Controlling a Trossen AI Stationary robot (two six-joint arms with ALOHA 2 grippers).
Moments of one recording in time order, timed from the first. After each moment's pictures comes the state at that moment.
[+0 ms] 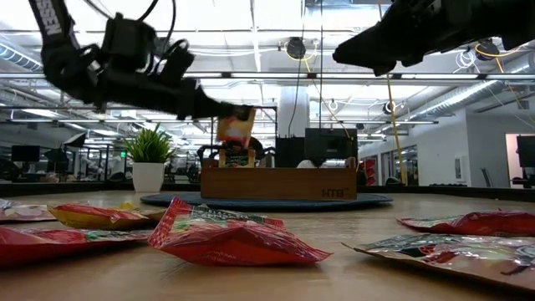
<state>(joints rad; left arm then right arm) 0.24 1.54 0.35 1.12 -0.06 0.22 0.31 1.27 0.49 0.55 0.37 -0.04</state>
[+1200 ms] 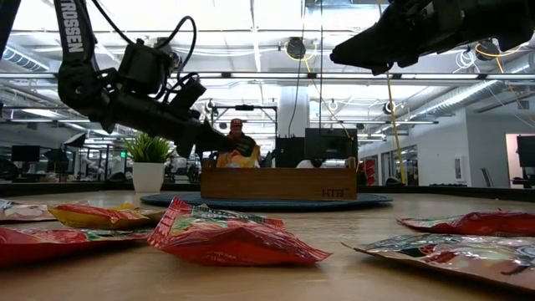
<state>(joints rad) 0.29 1.72 0.39 1.11 -0.01 0.34 0.29 1.27 0.49 0.56 0.37 -0.07</state>
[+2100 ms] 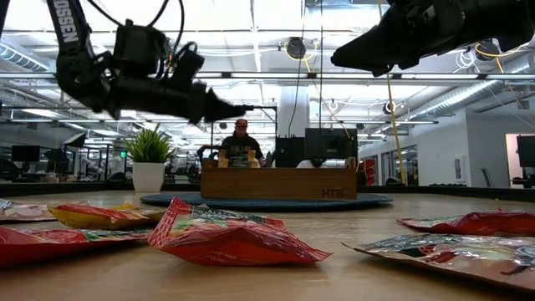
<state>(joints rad) 0.23 1.65 0.43 1.18 -0.01 0.24 0.29 1.27 0.49 0.54 0.36 -0.07</state>
